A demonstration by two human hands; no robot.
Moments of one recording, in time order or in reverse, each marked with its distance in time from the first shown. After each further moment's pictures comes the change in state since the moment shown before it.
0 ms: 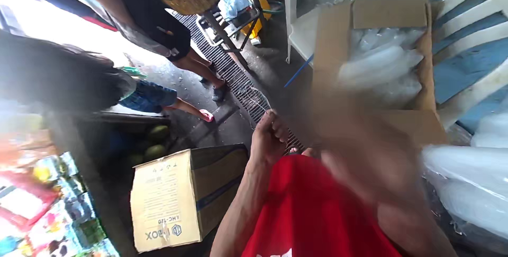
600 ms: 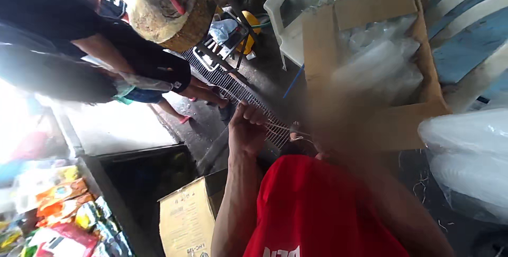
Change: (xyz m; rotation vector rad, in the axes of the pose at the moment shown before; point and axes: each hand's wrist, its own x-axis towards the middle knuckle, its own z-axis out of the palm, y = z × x) left_hand 0.082 0.068 0.028 -0.019 -0.074 0.039; right_hand -0.036 0.175 0.036 0.851 -0.269 0.478
